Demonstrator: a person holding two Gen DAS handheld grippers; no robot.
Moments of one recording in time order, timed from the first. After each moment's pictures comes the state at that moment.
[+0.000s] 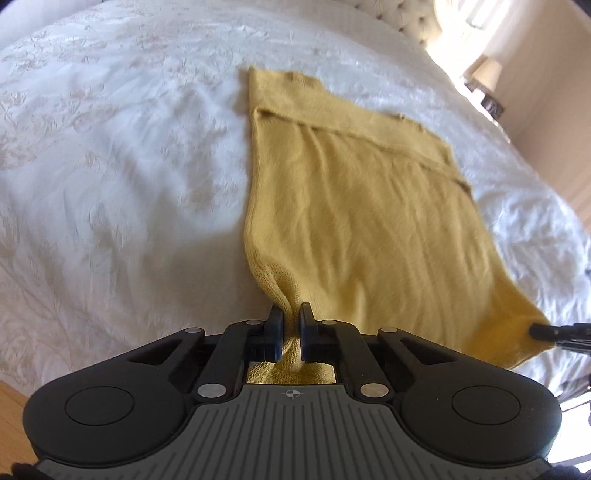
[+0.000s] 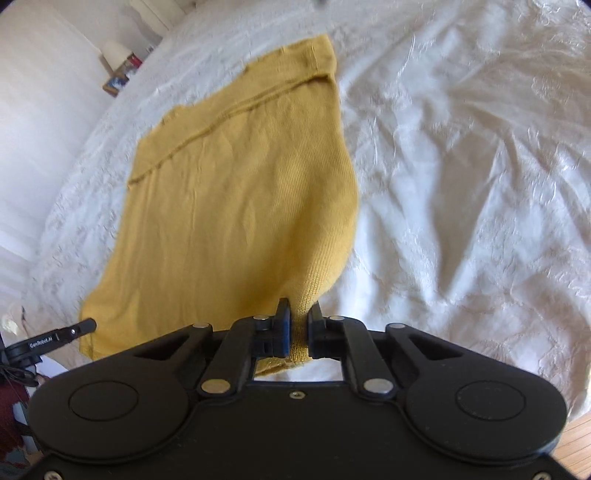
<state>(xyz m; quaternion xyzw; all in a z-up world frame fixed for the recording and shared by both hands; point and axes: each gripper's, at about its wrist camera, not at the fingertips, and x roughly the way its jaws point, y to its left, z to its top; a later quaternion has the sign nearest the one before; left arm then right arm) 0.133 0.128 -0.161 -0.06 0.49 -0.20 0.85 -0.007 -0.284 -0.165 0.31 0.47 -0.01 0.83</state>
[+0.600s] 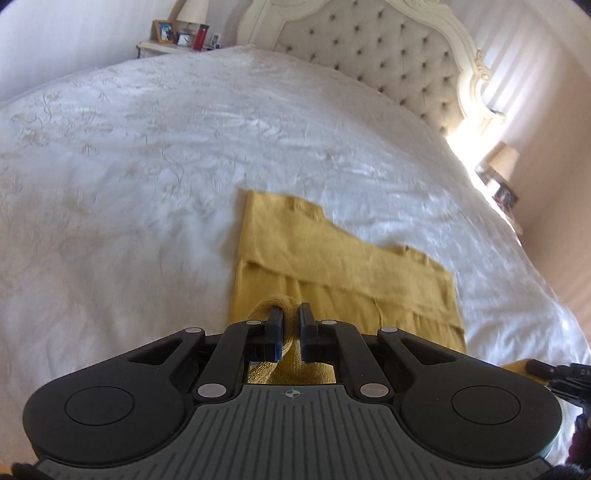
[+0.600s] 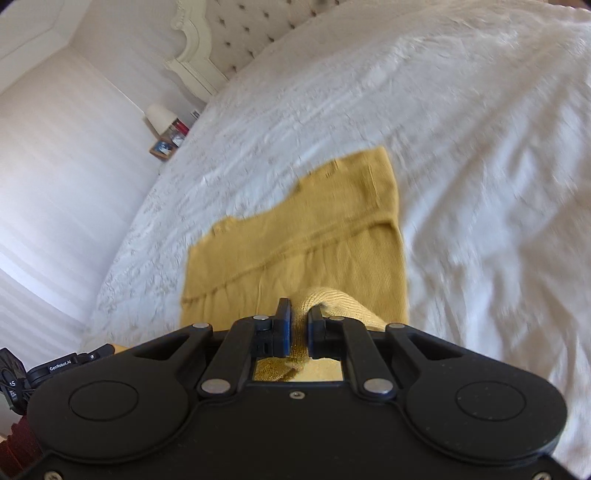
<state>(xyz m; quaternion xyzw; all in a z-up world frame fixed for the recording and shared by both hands) 0.227 0.087 -0.092 -0.13 0.40 -0.14 0.90 0.120 -0.334 -0.122 0.34 0.37 0.04 0.86</state>
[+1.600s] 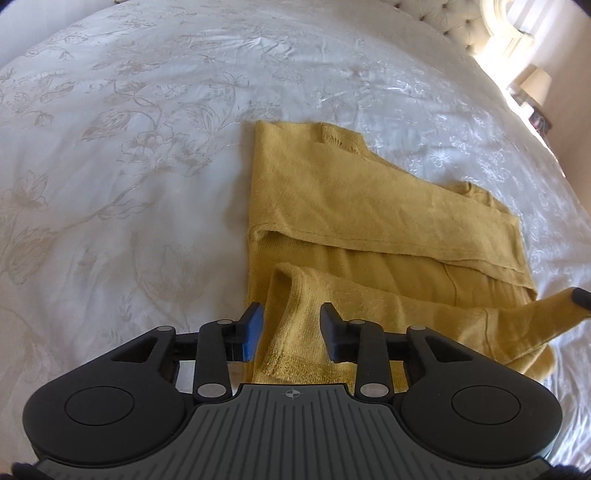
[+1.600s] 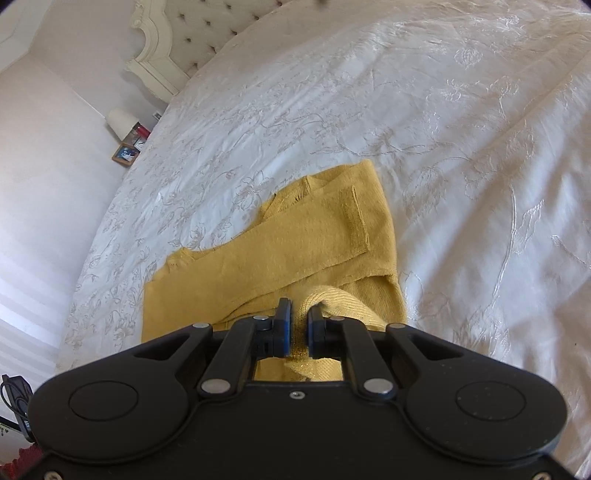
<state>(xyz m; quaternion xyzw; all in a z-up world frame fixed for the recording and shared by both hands) 0.312 0.062 -0.165 -0.04 0.51 -0.14 0.85 0.203 -0.341 -0.154 0.34 0.41 -0.01 0.85</state>
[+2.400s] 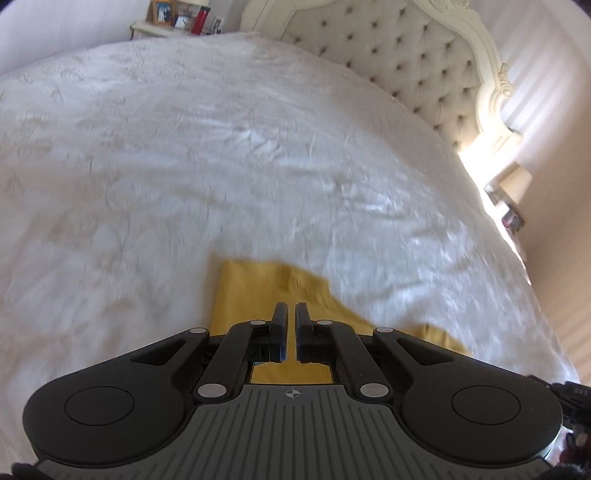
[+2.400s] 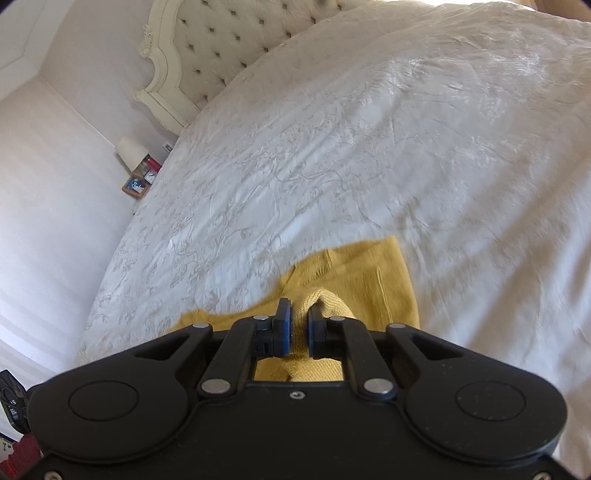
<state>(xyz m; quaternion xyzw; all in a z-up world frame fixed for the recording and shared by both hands) 0.399 0.062 -0.110 -0.16 0.41 -0.15 0.88 0.273 -0.370 -0.138 0.34 0.37 -0.01 0.86</state>
